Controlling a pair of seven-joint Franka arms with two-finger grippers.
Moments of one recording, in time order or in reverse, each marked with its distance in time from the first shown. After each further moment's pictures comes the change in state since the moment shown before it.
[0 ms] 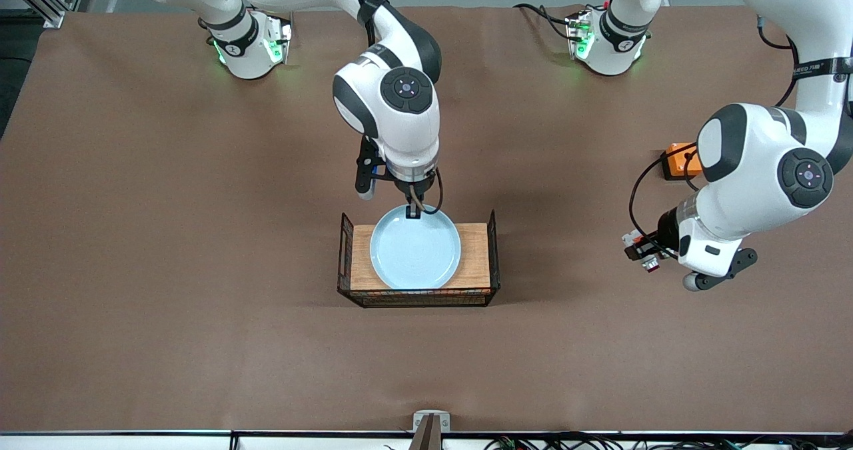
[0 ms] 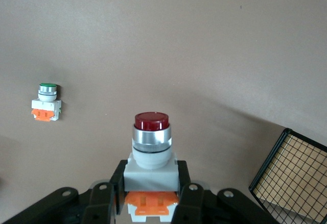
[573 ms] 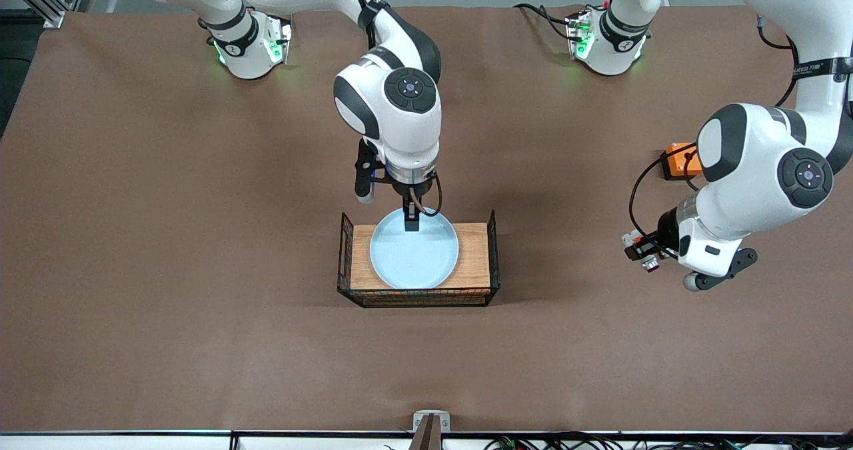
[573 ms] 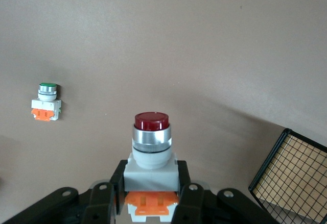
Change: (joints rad) left arm 0.000 0.000 0.000 0.000 0.000 0.000 -0.002; right arm 0.000 0.011 -0.001 0.004 -0.033 0.002 -0.028
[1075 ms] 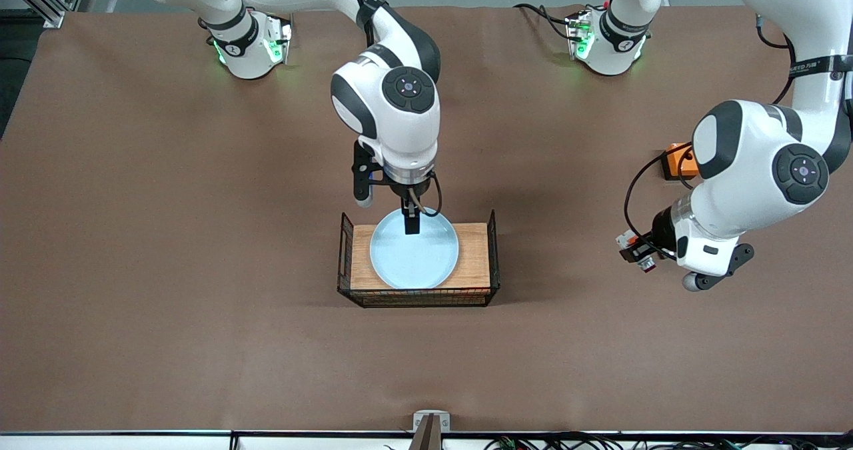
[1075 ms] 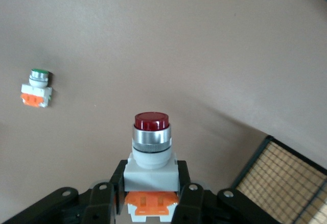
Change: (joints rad) left arm -0.008 -0.006 -0.029 0.026 0.000 -0.006 -0.147; right arm -0.022 0.001 -0.004 0.057 0.039 -0.100 -0.189
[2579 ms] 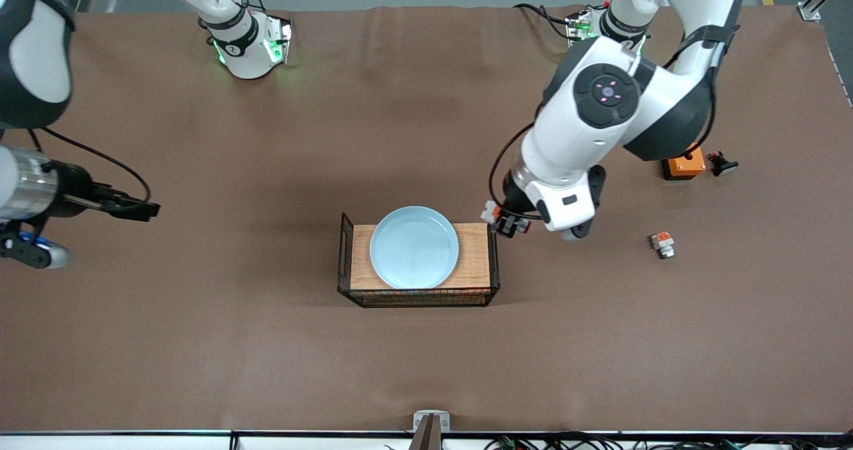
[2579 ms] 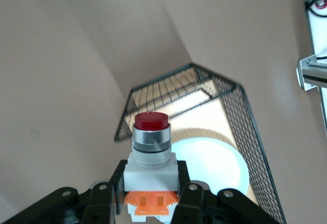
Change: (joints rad) left arm -0.383 0.155 -0.036 0.398 0.043 -0.160 -1.051; right arm -0.704 -0.208 -0.019 0.119 0.132 -0.590 -1.846
